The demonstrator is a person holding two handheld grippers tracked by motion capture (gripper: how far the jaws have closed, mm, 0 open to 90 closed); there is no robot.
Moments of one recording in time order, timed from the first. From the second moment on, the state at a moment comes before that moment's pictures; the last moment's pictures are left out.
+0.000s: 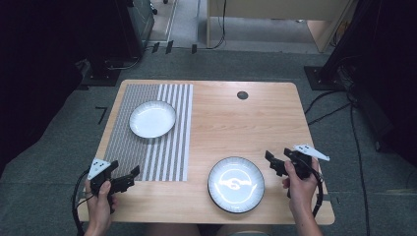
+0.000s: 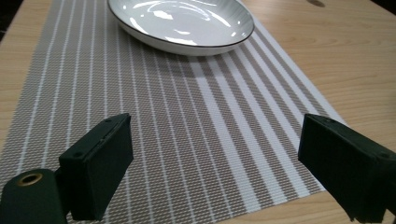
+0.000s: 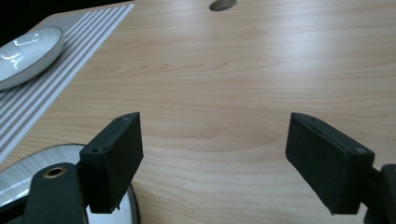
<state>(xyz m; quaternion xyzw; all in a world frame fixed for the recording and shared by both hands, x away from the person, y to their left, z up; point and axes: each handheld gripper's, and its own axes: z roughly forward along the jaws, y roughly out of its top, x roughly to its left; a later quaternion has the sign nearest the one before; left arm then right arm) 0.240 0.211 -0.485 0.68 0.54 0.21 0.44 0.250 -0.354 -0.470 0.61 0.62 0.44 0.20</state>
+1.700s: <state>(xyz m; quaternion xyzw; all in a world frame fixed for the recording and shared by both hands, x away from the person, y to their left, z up) 0.245 0.265 -0.518 0.73 0.56 0.24 0.31 0.204 -0.418 -0.525 0.65 0.64 0.29 0.27</state>
